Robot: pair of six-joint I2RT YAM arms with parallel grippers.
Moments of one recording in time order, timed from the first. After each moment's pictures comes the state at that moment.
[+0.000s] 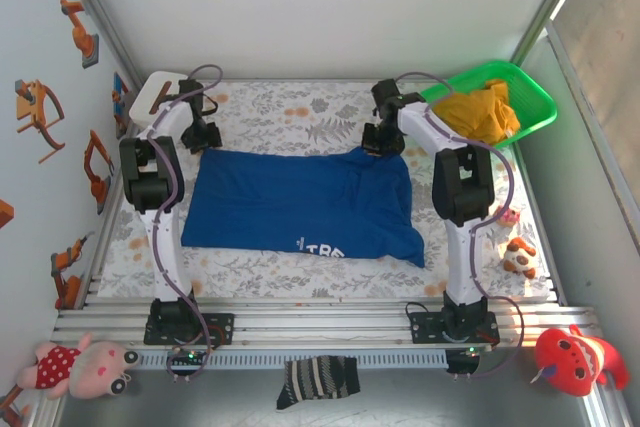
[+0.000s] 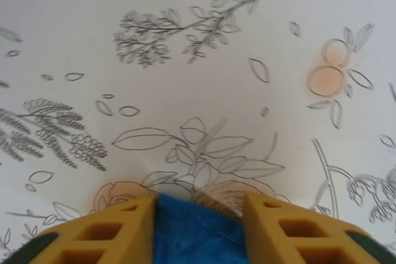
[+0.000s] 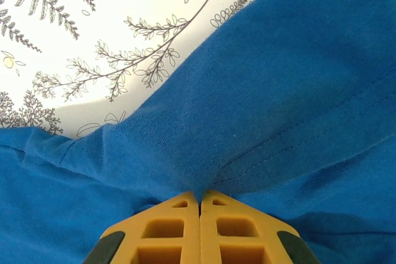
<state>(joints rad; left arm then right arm) -0.03 2.33 1.91 -0.90 -0.03 -0.26 0.32 2.19 1.84 -0.93 -0.17 0.43</state>
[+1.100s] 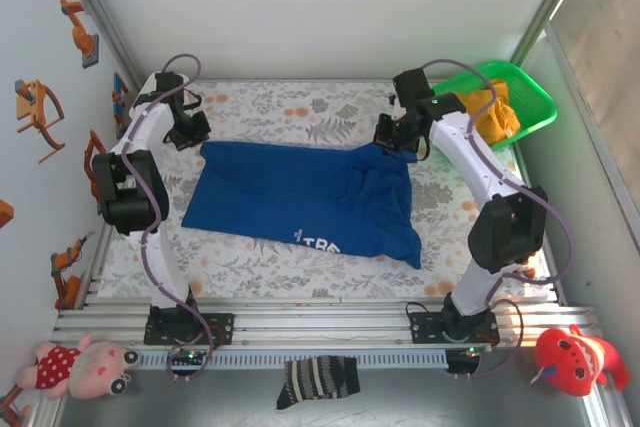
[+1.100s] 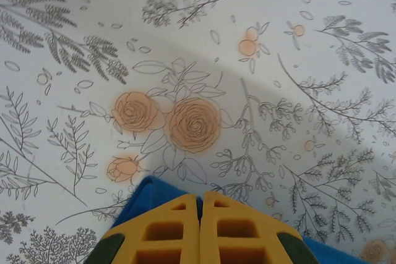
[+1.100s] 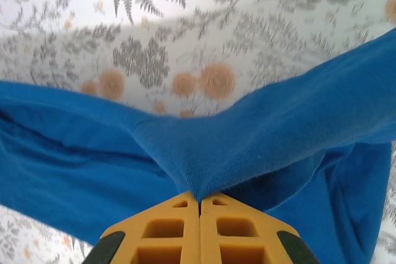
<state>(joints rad) 0.02 2.04 1.70 -0.86 0.13 -0.38 0.36 1.71 1.61 -0.98 -0.21 0.51</state>
